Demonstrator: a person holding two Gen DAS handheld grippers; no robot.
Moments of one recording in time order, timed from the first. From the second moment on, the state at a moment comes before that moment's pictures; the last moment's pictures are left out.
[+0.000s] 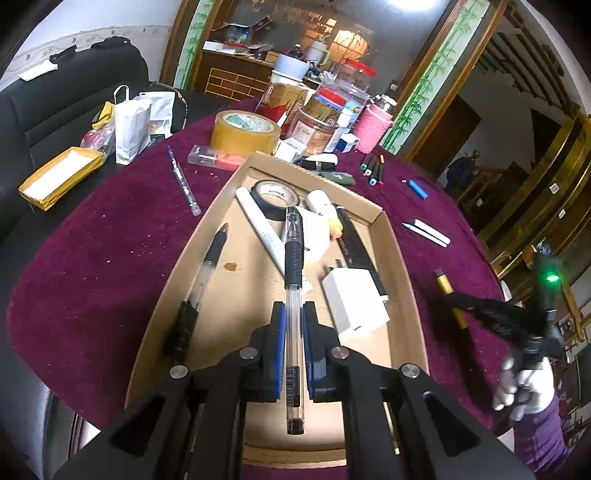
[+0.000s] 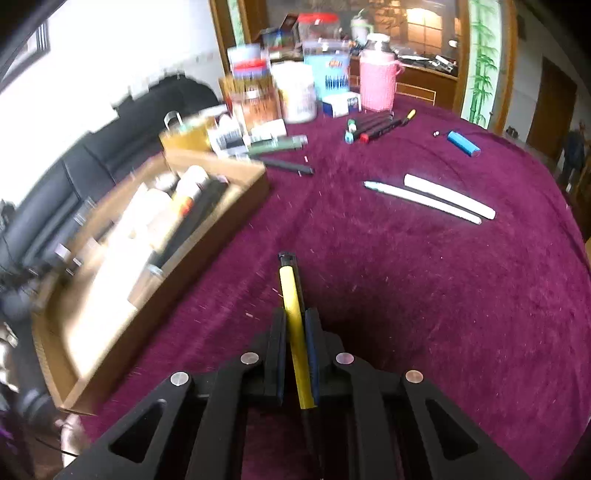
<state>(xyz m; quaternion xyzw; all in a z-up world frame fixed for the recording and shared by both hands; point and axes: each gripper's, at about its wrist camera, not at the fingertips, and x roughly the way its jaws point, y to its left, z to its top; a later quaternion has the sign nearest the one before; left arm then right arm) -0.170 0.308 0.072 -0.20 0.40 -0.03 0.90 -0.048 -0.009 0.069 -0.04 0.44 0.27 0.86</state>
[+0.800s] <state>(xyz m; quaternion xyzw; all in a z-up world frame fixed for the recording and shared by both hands) -0.118 0.335 0.045 -0.23 0.47 0.00 0.85 -0.054 0.151 0.074 0.06 0.53 0.40 0.74</state>
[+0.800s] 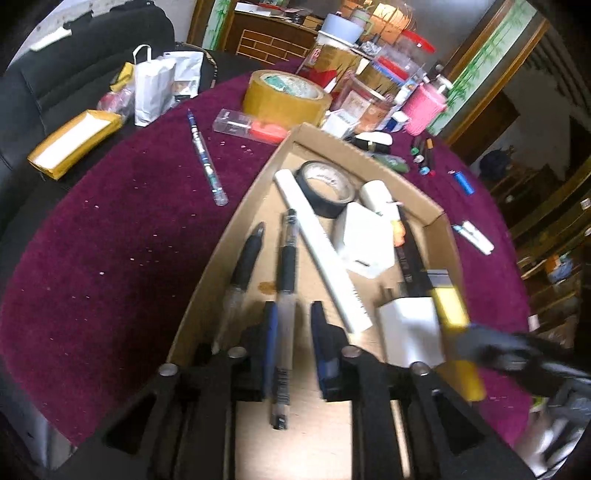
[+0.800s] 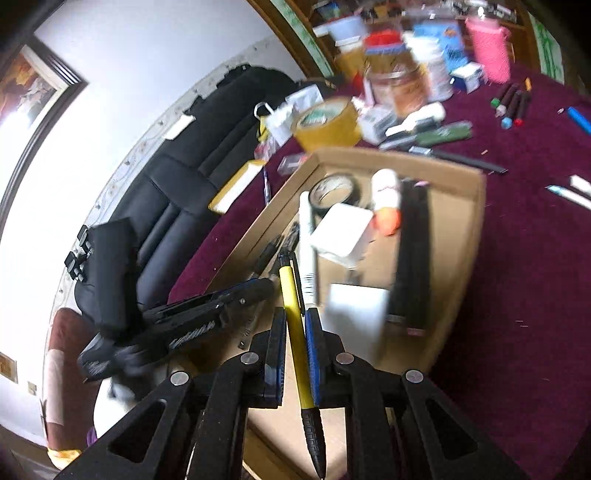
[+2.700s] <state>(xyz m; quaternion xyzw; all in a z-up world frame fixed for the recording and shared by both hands) -0.149 0.223 0.112 -0.17 0.38 -0.13 0.90 0.152 -0.066 0.069 0.03 0.48 0.06 0.88</state>
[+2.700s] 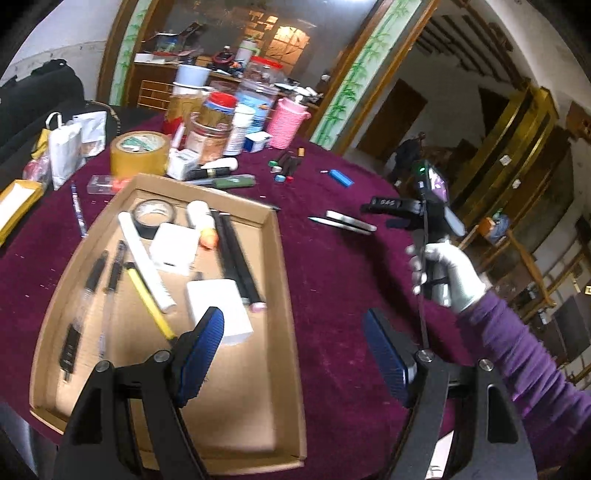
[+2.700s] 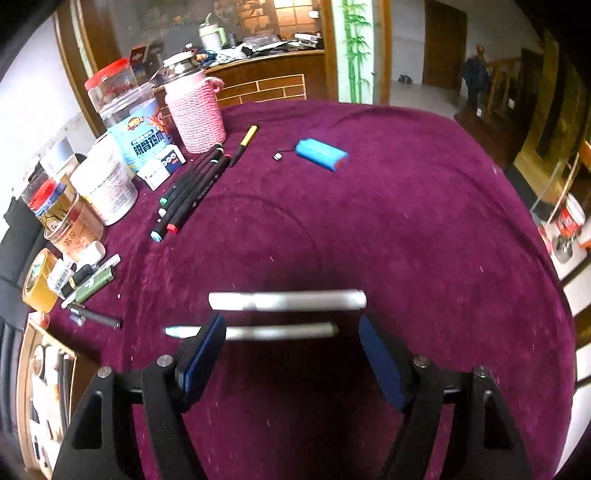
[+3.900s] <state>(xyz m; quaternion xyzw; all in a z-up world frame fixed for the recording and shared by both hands) -0.160 0.209 0.116 -0.16 0.38 -0.13 0.90 -0.036 -0.136 0.124 0.03 0.40 0.14 0.91</state>
